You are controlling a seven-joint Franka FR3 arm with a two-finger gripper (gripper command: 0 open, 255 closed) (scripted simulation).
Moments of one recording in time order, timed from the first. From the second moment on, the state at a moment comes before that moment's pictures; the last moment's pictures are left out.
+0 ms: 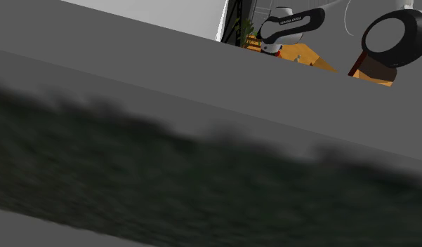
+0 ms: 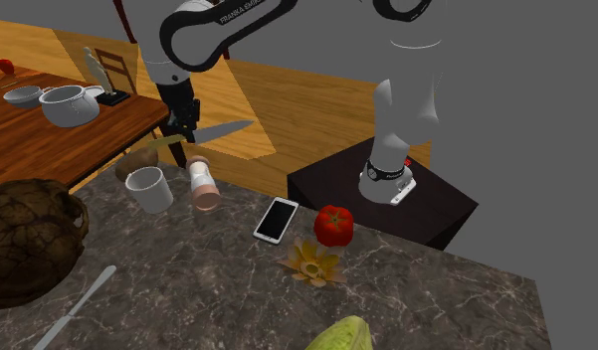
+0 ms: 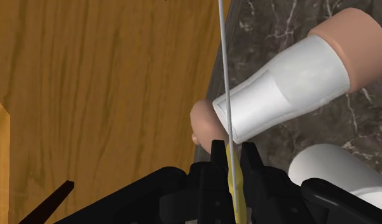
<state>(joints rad) -0.41 0.13 -0.04 -1.84 0.01 1.97 0.33</state>
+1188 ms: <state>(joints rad) -0.41 0.19 -0.04 -1.95 0.01 2.20 0.32</state>
